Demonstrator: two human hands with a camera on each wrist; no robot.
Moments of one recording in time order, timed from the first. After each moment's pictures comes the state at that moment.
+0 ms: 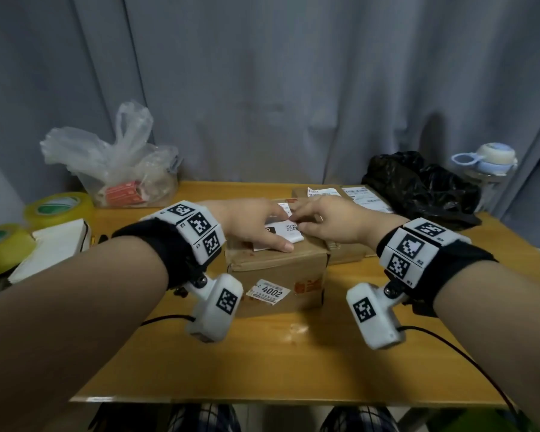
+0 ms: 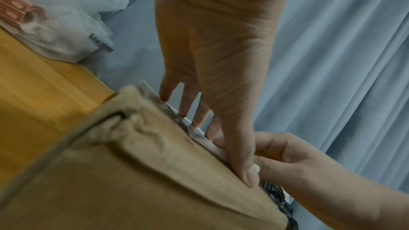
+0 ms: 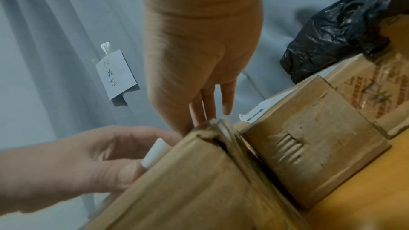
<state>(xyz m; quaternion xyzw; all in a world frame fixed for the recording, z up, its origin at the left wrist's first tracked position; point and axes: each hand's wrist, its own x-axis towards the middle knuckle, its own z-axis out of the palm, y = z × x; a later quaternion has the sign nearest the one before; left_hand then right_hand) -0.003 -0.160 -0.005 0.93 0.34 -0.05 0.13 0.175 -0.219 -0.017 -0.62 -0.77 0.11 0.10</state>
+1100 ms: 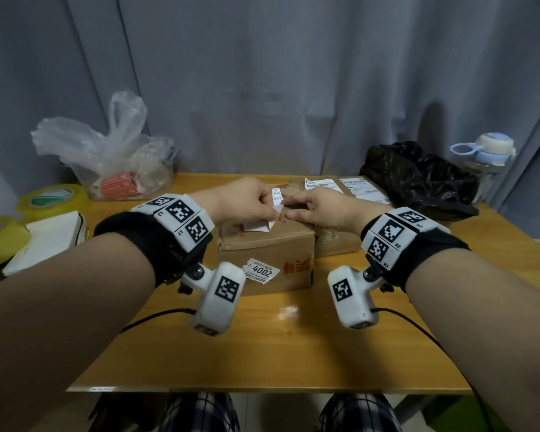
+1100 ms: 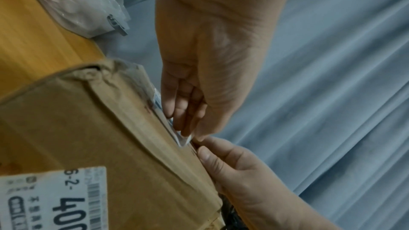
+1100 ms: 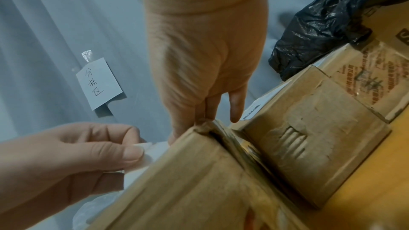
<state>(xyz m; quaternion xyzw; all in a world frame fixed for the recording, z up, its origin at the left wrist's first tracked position) -0.002 -0.162 -0.007 0.87 0.40 0.11 0.26 0.168 -0.216 -0.017 -0.66 -0.72 0.19 0.12</state>
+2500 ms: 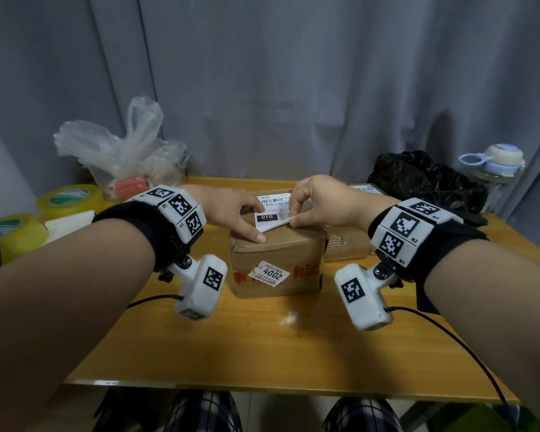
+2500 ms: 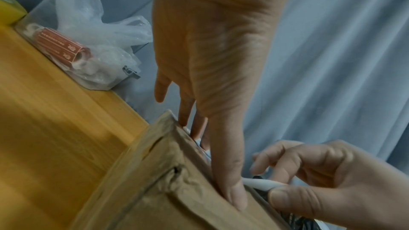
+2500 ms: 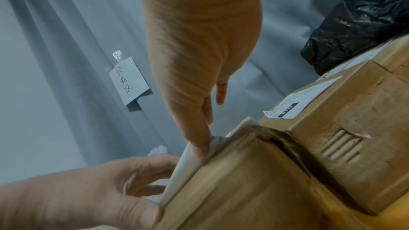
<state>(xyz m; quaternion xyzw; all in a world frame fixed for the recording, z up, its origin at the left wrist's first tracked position) -0.042 -0.144 0.001 0.89 0.42 -0.09 0.16 0.146 -0.217 0.007 -0.61 -0.78 0.11 0.13</state>
